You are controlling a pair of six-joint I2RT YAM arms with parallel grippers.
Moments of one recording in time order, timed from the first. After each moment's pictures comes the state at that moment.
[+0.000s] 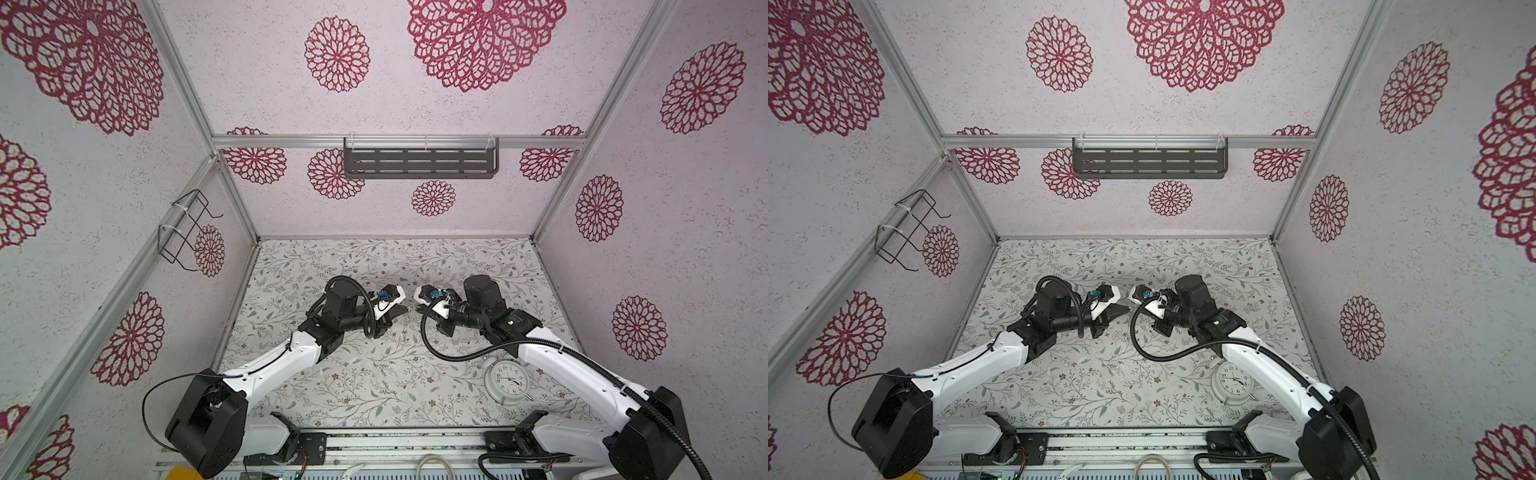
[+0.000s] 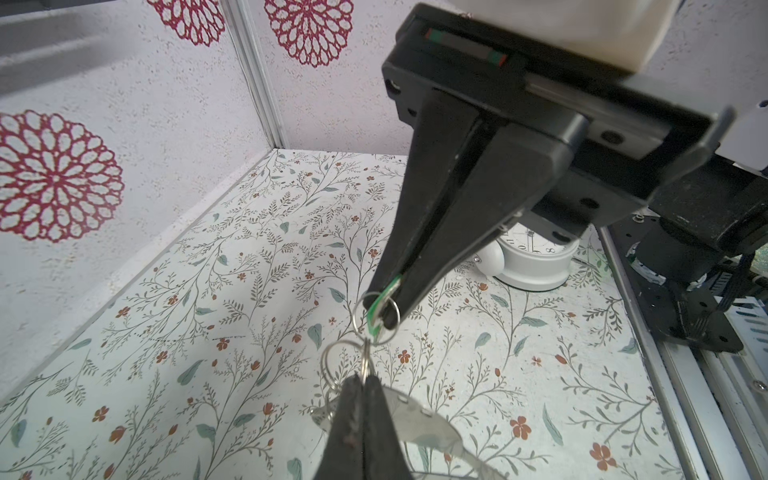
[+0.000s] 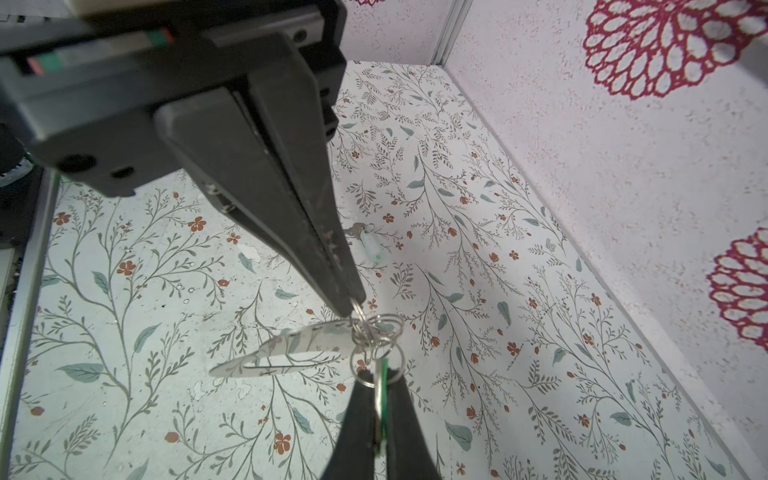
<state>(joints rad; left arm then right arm) -0.60 1.33 0.79 0.19 0.56 0.33 0.63 1.21 0.95 -0.28 -0.39 -0.52</state>
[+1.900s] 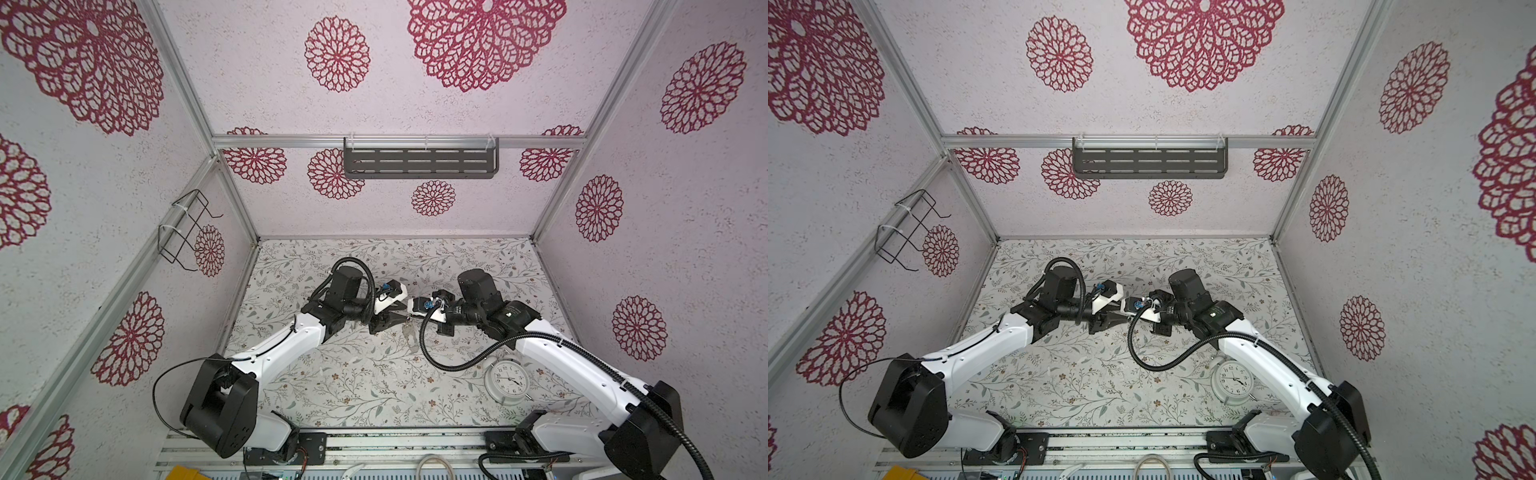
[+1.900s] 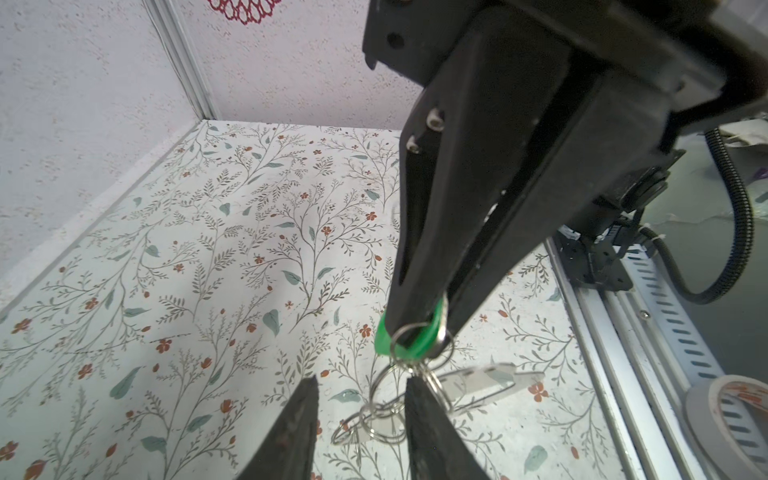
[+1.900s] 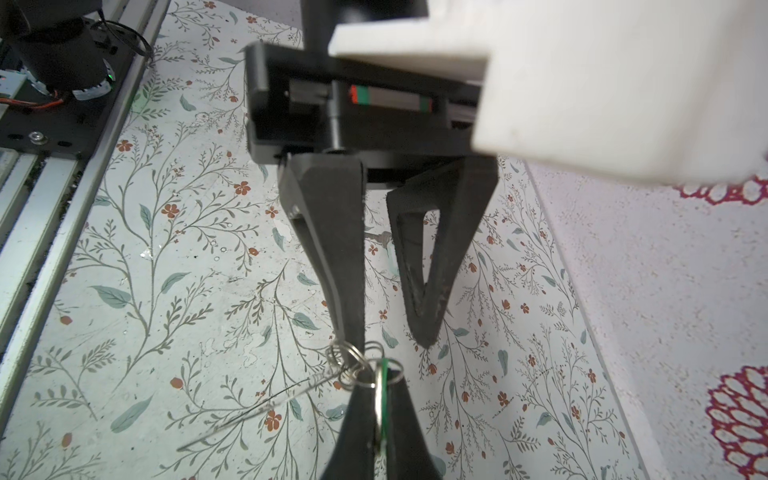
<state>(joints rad) -0.54 1.45 0.97 -0.11 0.78 0.47 0.66 1.25 1.05 -0.43 -0.47 -0.81</state>
